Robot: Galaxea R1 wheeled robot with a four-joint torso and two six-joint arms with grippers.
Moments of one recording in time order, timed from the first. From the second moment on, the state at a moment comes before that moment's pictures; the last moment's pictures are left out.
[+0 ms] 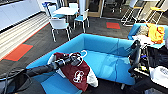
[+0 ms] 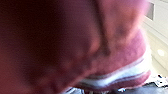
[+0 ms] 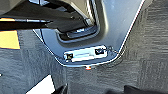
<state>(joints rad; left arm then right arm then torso) 0.29 2.55 -1.92 0.89 -0.40 -1.49 -1.59 3.09 -2.71 -0.27 0.20 0.29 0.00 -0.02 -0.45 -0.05</state>
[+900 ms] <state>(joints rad) 0.50 2.40 -2.04 1.06 -0.43 -1.47 -1.59 3.09 -2.71 -0.27 0.20 0.29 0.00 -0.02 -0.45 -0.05</state>
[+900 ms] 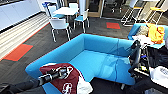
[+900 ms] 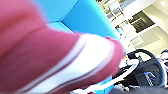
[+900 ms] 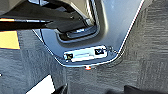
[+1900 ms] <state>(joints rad) 0.69 2.43 -2.35 1.15 -0.46 -1.46 -1.59 3.09 -2.71 -0.27 0.20 0.29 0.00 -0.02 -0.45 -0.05</state>
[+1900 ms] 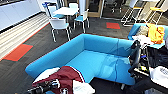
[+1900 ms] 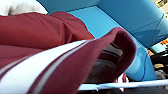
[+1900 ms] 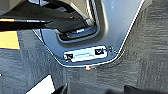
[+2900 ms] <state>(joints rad) 1.11 2.66 -2.93 1.15 -0.55 -1.41 -1.59 3.09 -2.71 -0.27 0.20 0.29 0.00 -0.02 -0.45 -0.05</state>
